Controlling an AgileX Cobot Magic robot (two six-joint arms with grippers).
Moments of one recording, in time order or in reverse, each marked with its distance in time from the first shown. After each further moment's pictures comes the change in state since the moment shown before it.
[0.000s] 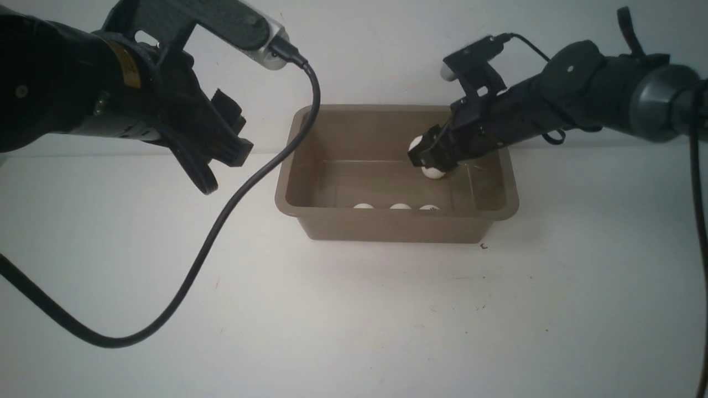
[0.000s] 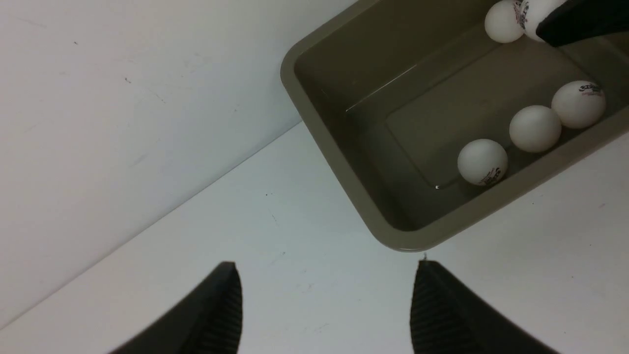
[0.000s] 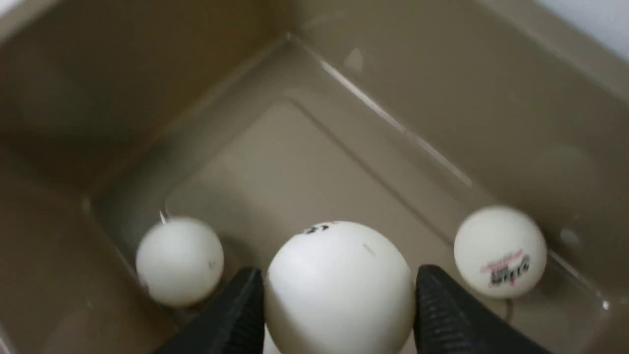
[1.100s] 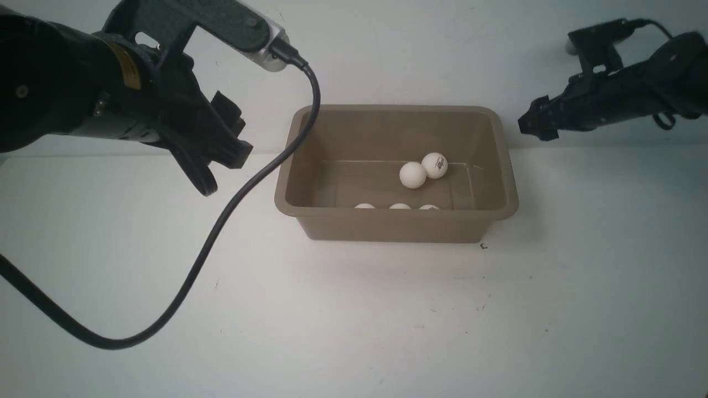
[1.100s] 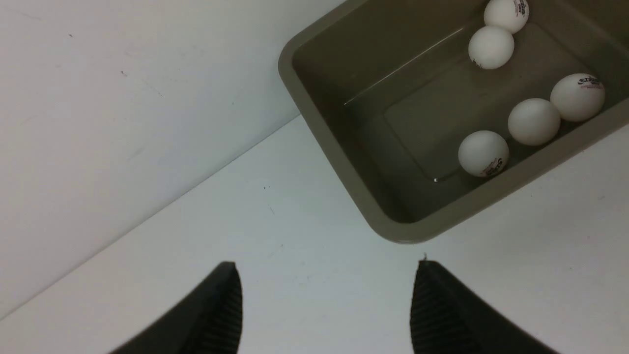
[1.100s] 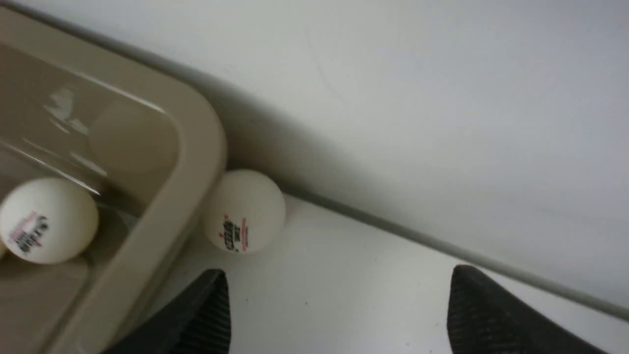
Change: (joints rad) right arm -0.278 0.101 -0.085 -0.107 -0.078 0.101; left arm 0.000 0.000 0.000 0.000 0.024 -0.001
